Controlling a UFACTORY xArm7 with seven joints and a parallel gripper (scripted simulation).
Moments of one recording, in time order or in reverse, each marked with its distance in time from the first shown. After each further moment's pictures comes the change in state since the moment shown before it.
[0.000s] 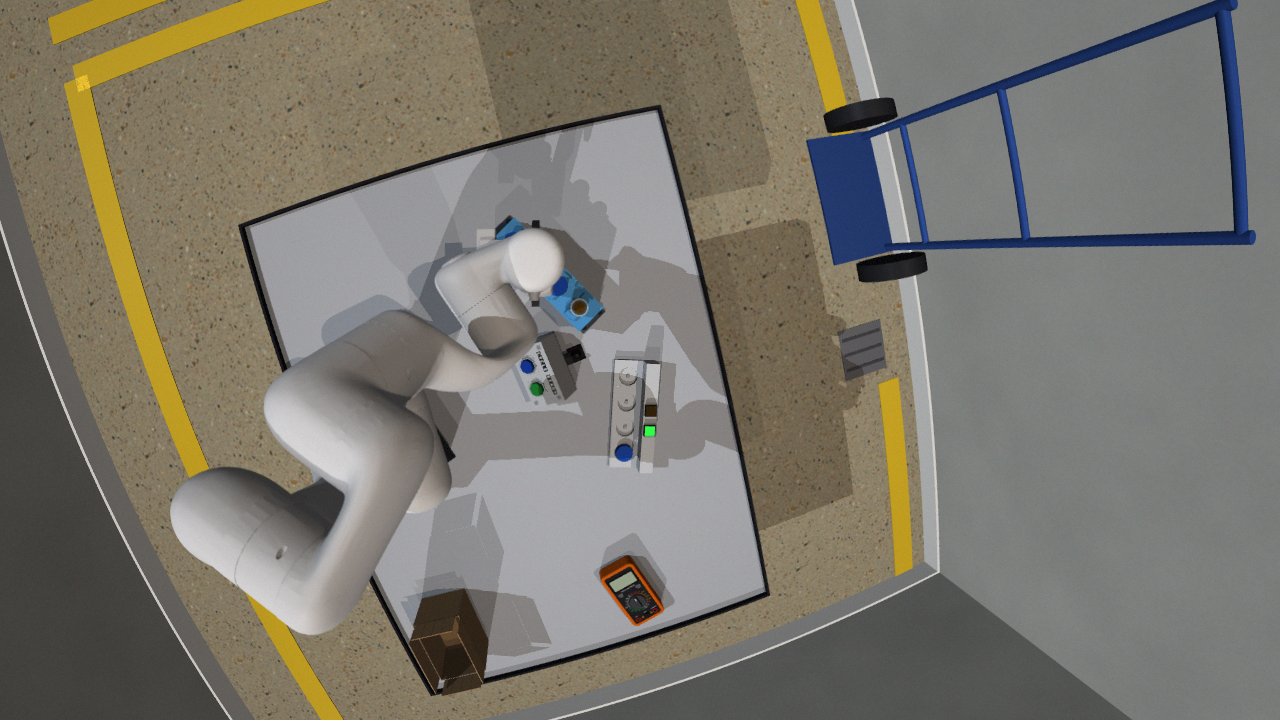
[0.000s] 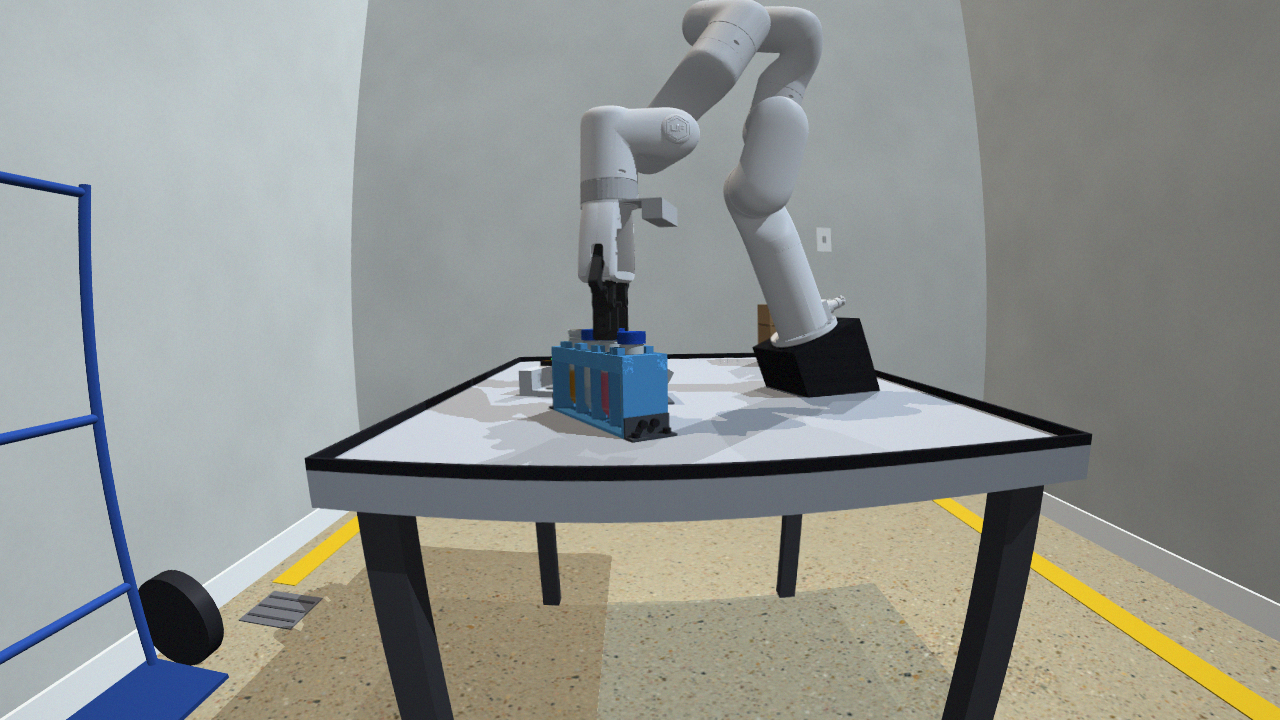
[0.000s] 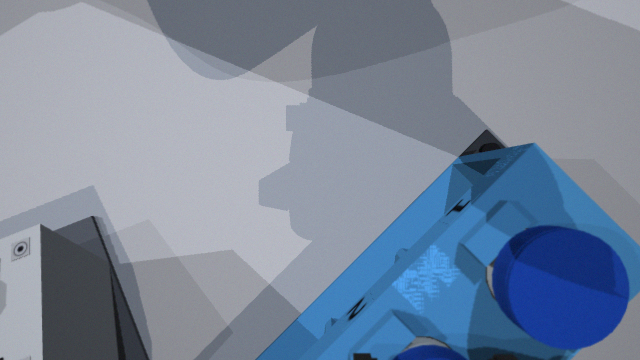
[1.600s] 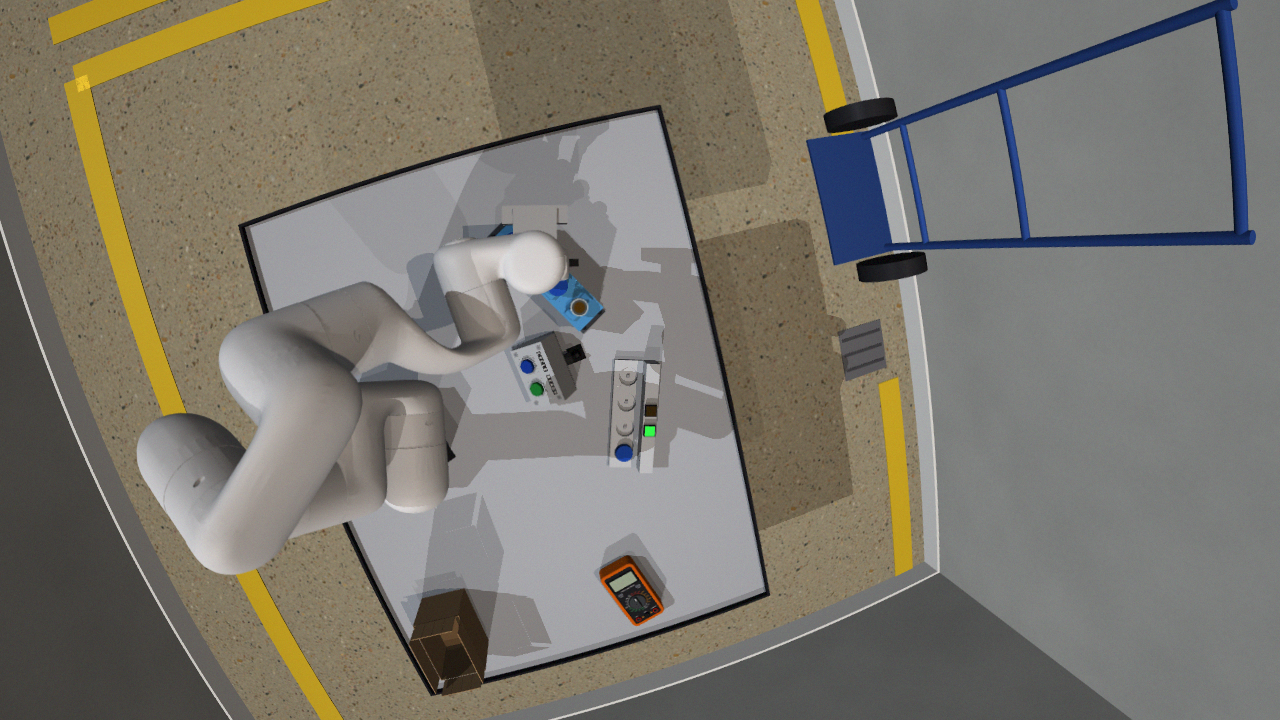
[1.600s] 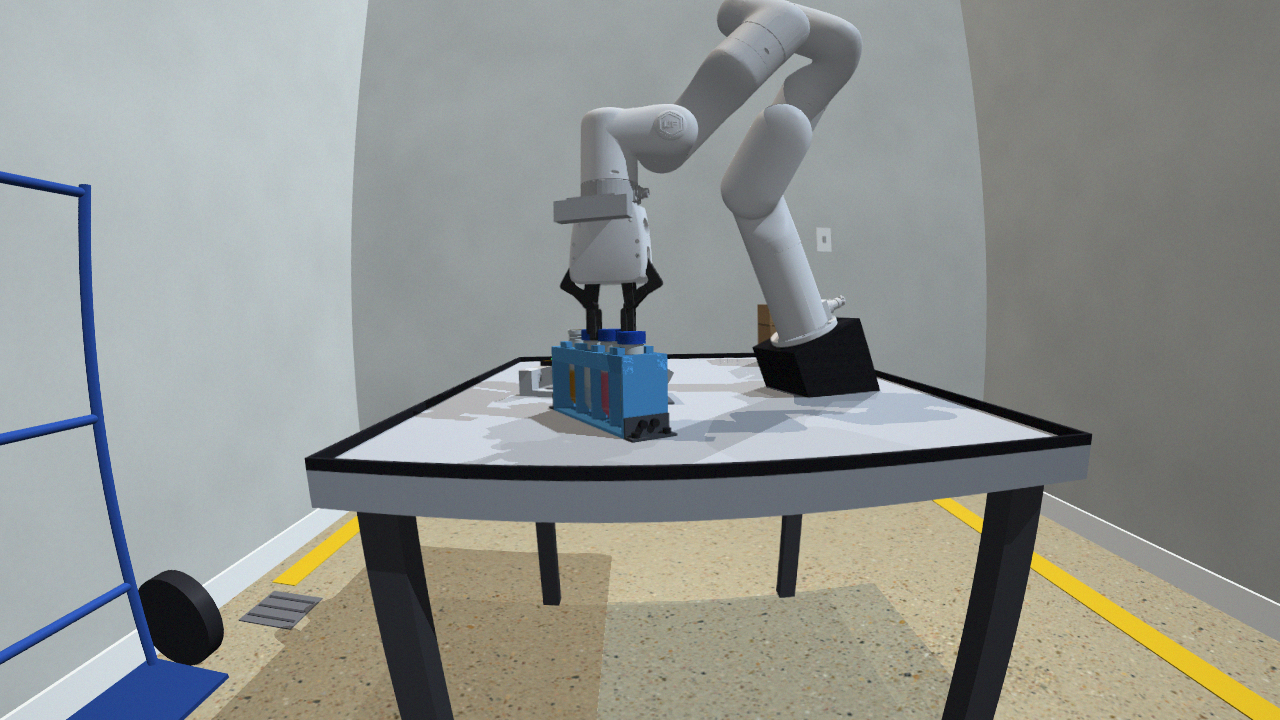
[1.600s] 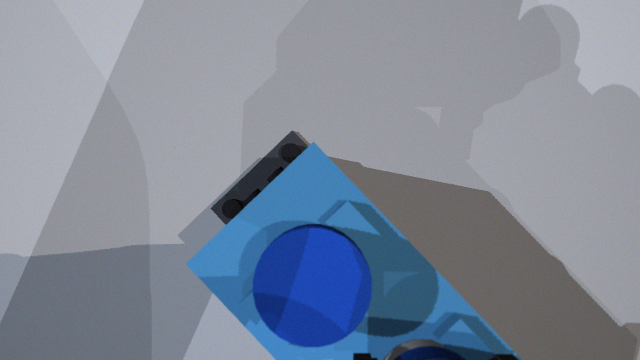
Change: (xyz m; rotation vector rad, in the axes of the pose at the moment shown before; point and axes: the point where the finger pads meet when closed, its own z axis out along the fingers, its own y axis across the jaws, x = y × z) arm 0.000 0.000 0.002 -0.006 0.010 1.548
